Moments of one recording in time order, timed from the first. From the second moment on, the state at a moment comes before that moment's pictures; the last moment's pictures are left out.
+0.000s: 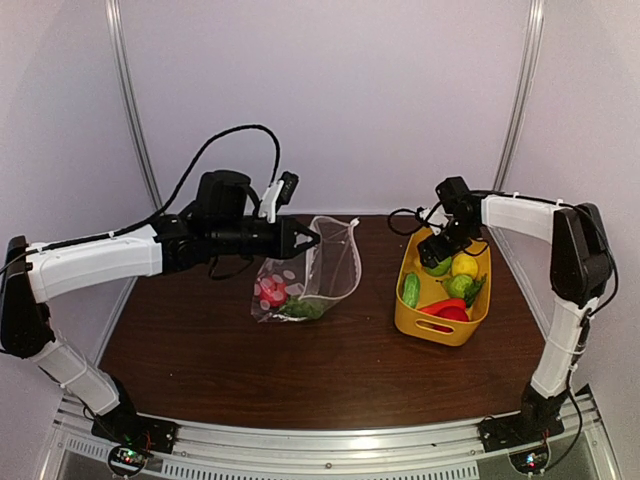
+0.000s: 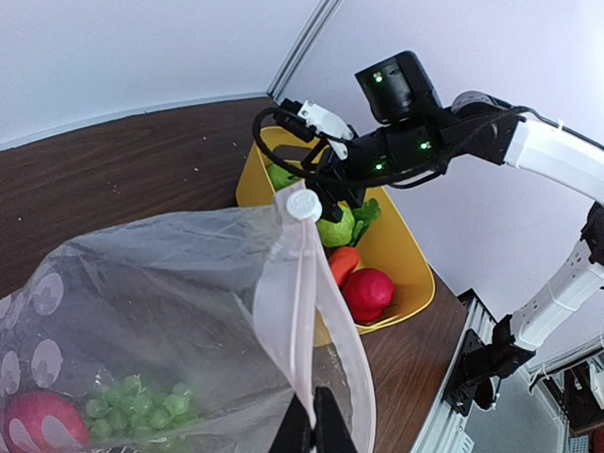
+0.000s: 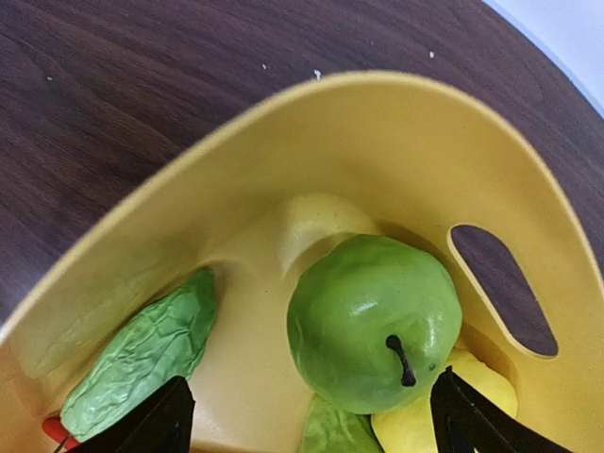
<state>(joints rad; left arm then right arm) -0.83 1.50 1.20 -0.07 0.26 -0.47 0.28 1.88 1.47 -0.66 0.04 -0.24</state>
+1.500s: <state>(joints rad) -0.84 1.51 1.19 -0.07 0.27 -0.47 0.72 1.44 1.49 -0.73 -0.49 -0.39</state>
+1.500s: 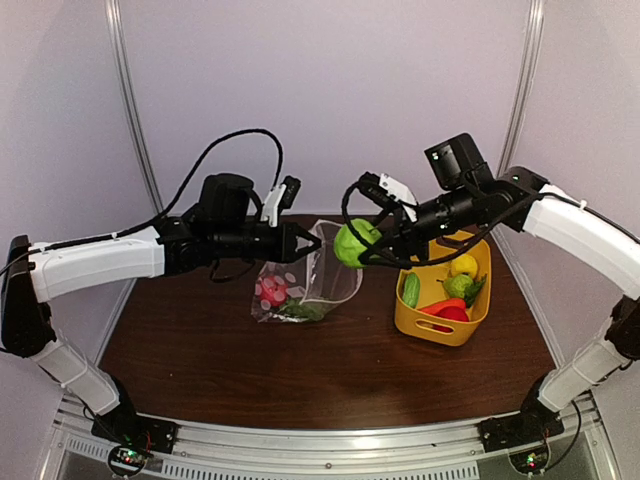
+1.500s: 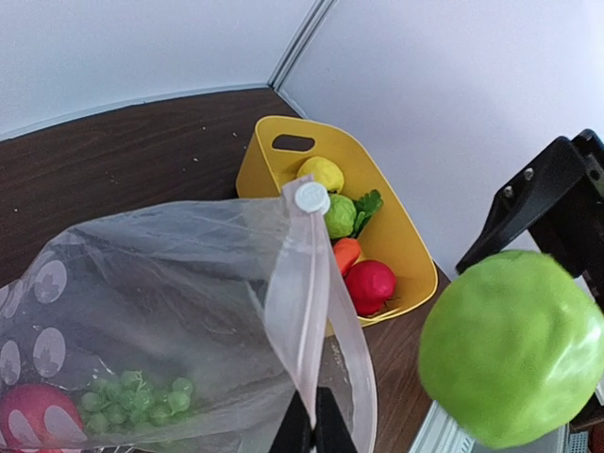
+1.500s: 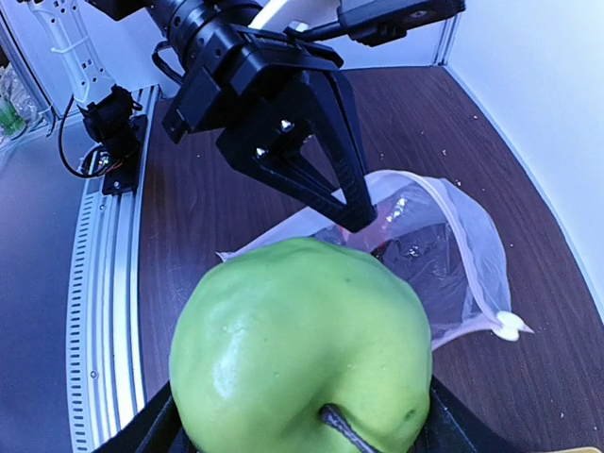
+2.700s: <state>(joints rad) -0.85 1.48 1.19 -0.08 0.22 -0.44 0.31 1.43 1.42 -0.91 -0.11 -0.45</state>
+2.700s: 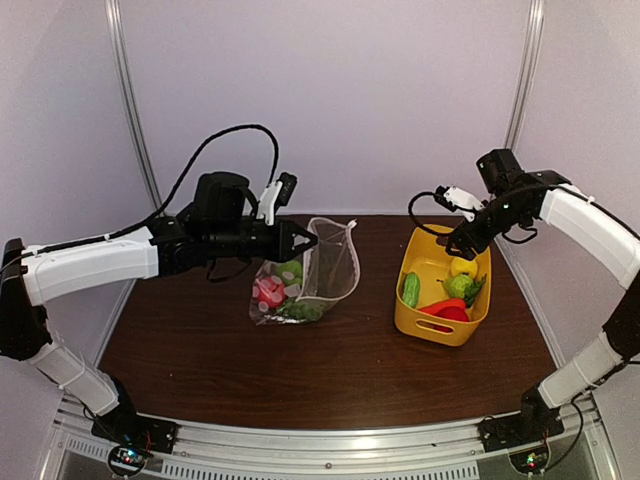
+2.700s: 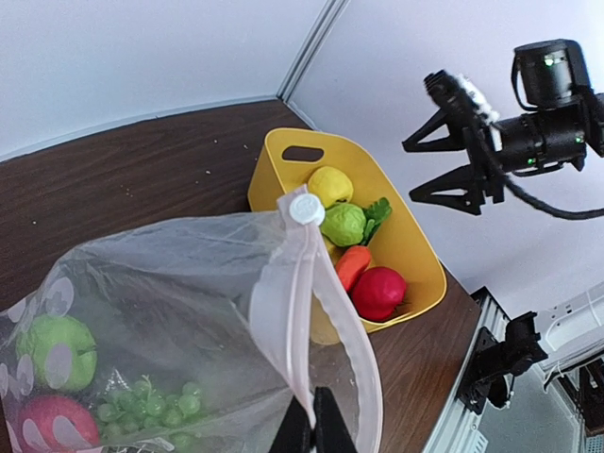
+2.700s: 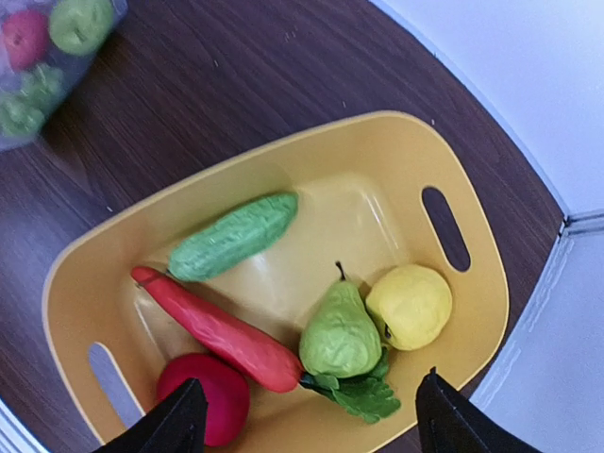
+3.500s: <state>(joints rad) -0.85 1.46 1.17 -0.08 0.21 -0.42 0.27 1.84 1.33 -0.84 0.25 -0.51</state>
